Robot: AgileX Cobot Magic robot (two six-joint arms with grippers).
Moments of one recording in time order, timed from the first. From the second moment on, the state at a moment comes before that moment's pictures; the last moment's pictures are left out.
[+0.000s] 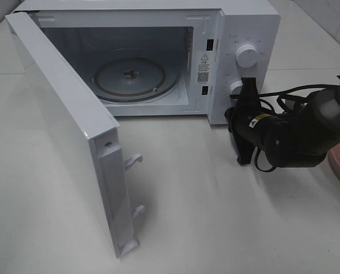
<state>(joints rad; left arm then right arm) 0.10 0.00 -0.51 -0.08 1.03 0.06 0.38 2.15 -0.82 0.30 -0.88 1.51</state>
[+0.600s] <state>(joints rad) 0.10 0.00 -0.51 -0.08 1.03 0.06 0.37 2.10 -0.81 0.26 -0.80 1.52</state>
